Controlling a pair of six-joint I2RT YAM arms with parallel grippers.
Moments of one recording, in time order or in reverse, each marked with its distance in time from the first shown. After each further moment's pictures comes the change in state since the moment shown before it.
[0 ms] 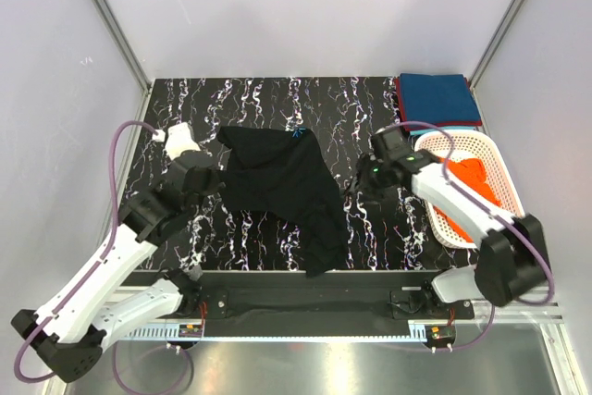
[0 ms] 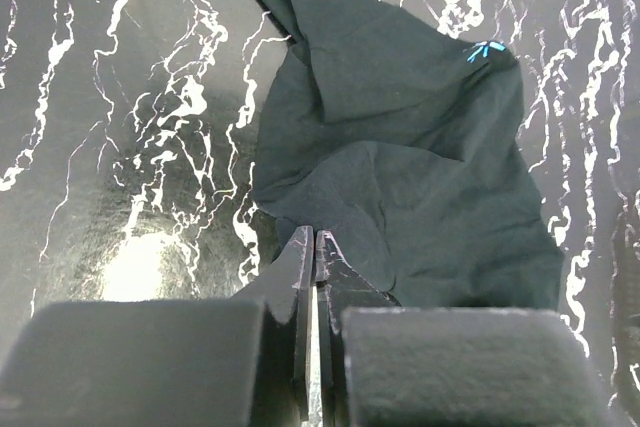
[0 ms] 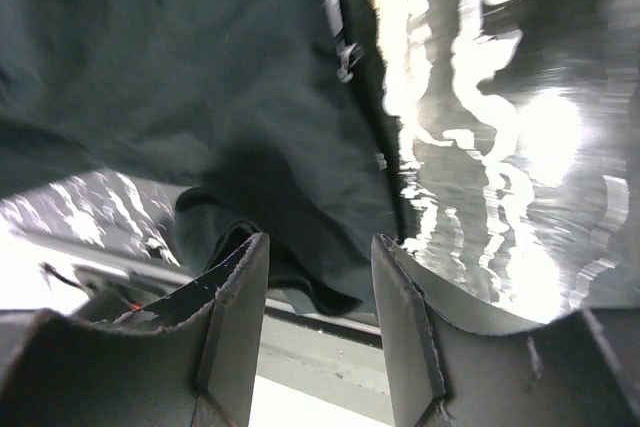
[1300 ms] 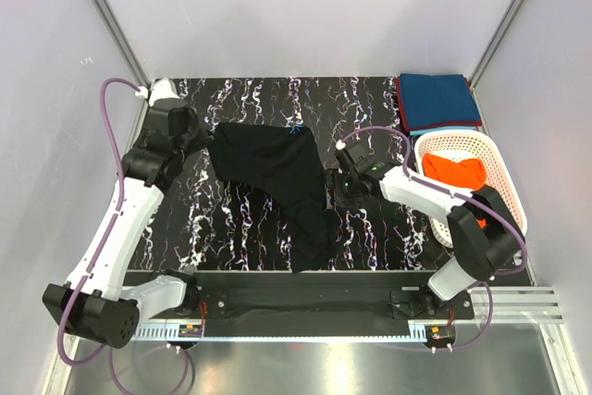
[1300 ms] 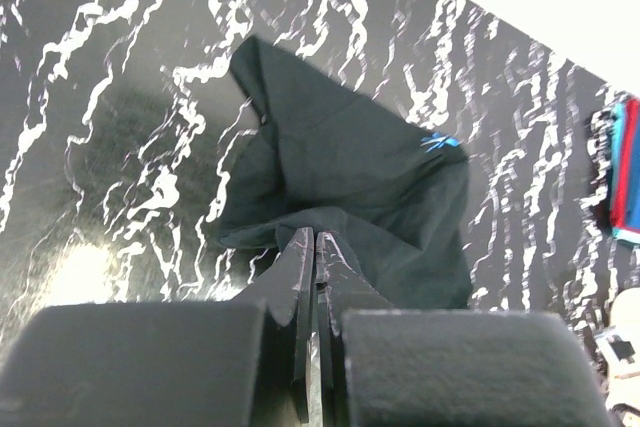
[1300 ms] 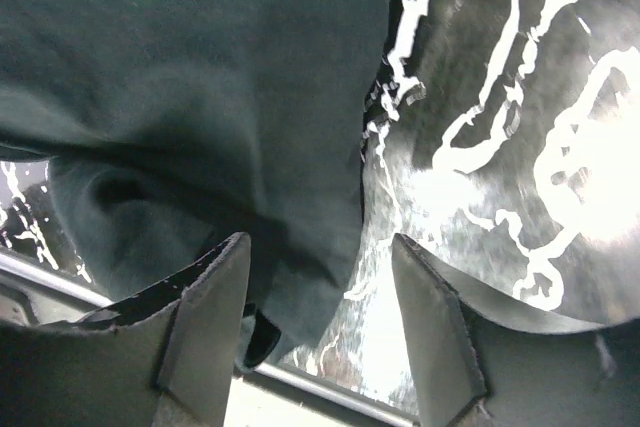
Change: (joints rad) left arm 0.383 0.282 0.232 0.158 0.327 0.100; right arm 0.197 0.196 -0.024 0.186 0.084 -0.189
